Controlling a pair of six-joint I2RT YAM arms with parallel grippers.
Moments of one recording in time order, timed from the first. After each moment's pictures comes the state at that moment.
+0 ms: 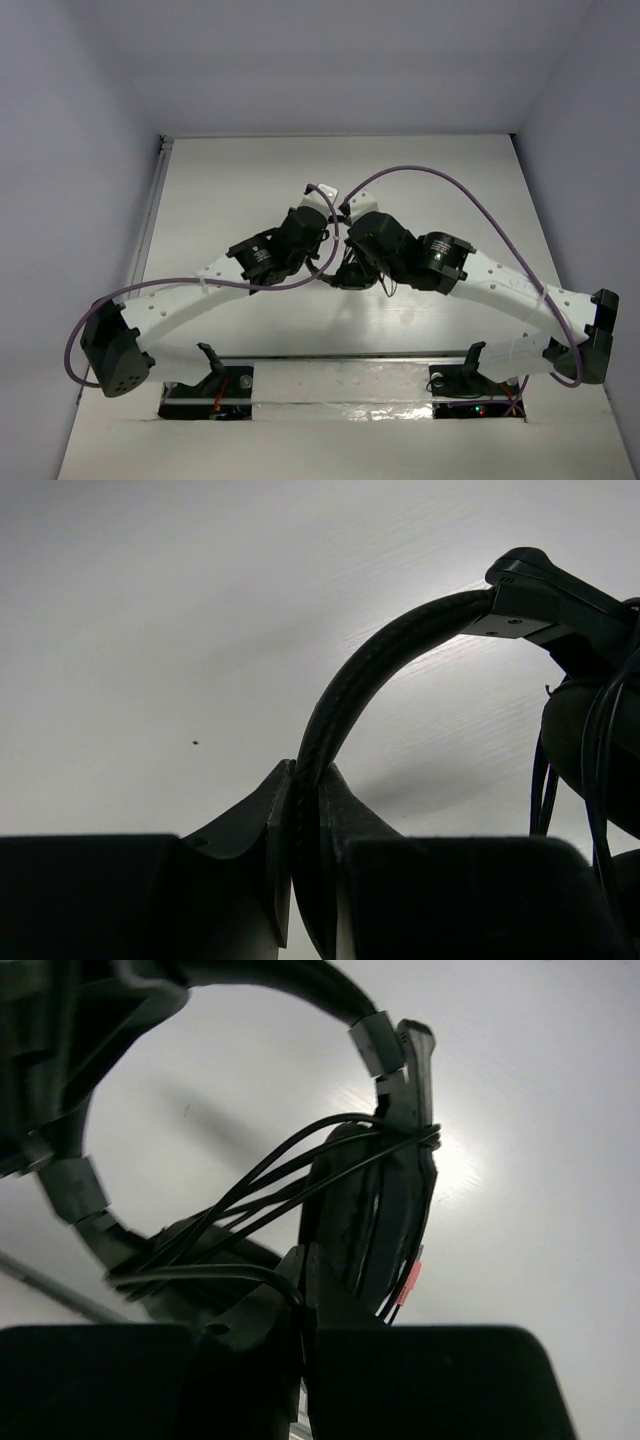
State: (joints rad) left arm -0.93 1.29 1.05 -0.40 -0.53 -0.21; right arm 1.07 1.31 1.33 -0.80 0.45 0.26
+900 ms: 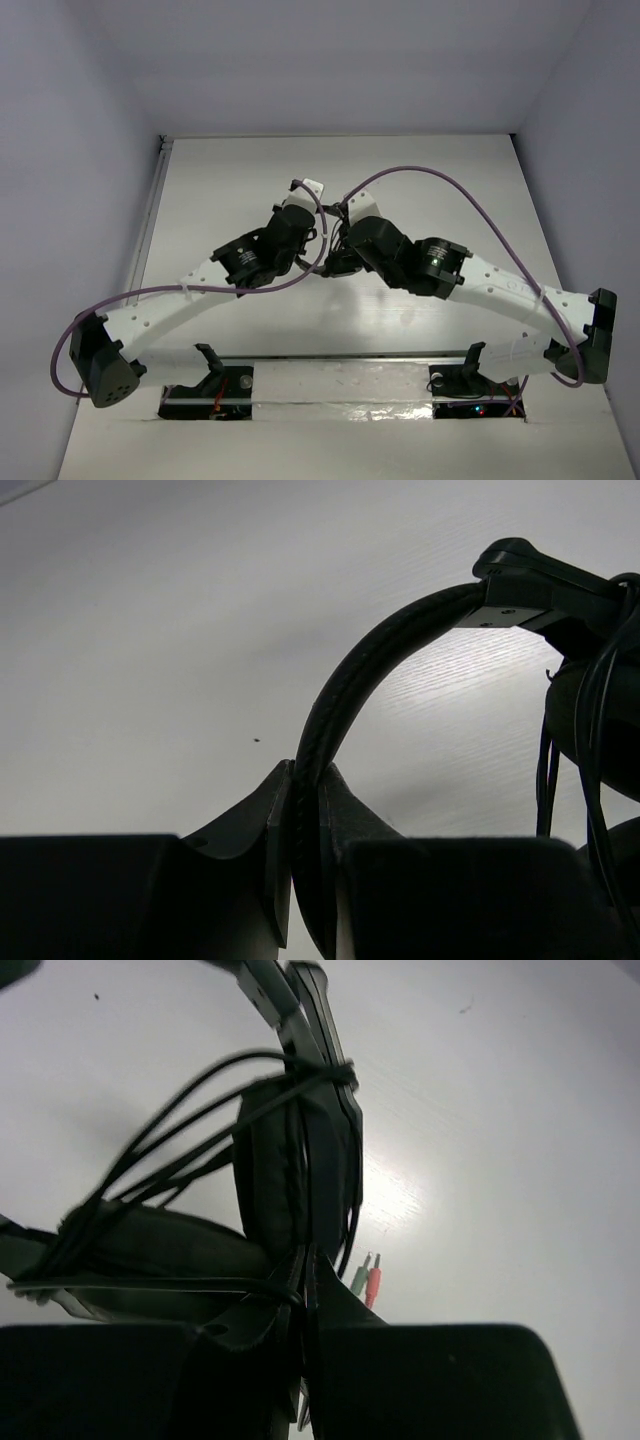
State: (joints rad) left arm -0.91 1.19 1.05 -0.45 -0.59 -0.17; right arm 1.09 1.30 1.28 -0.68 0.66 0.17
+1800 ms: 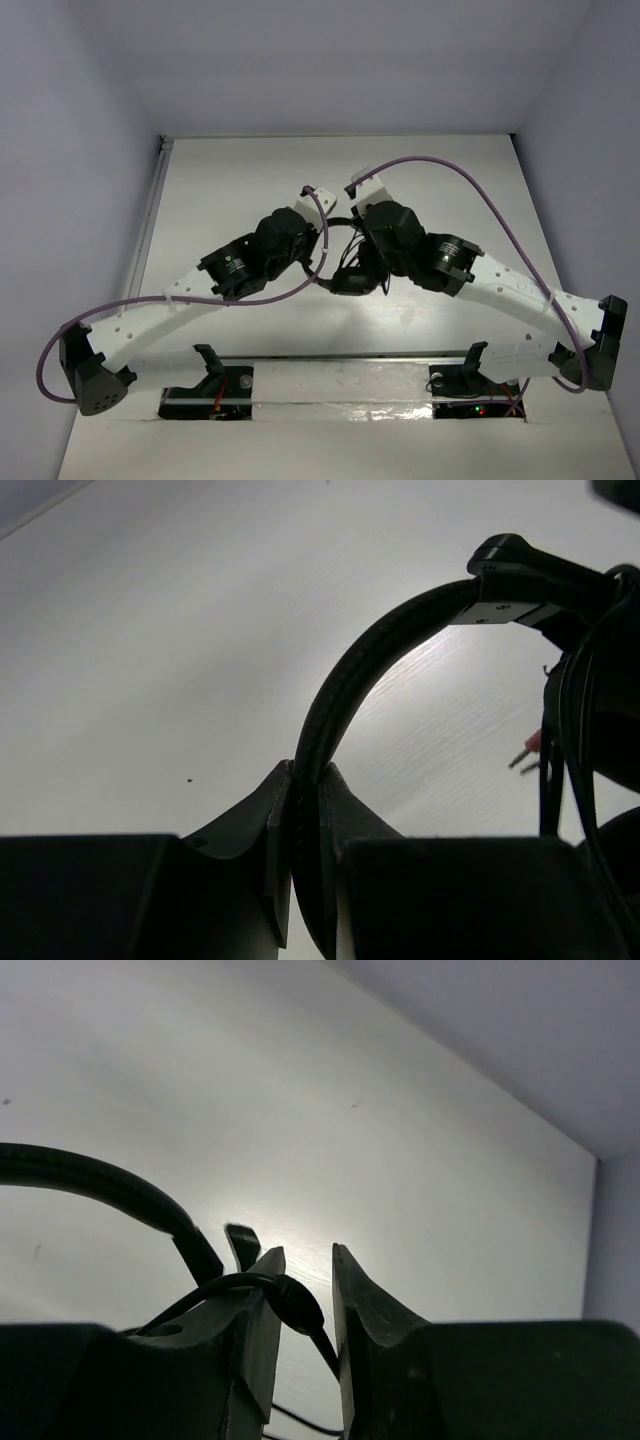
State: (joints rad) left arm -0.95 1.11 1.04 -0.40 -0.37 -0.08; right arm 1.03 1.26 1.26 -0.46 0.83 -0.08
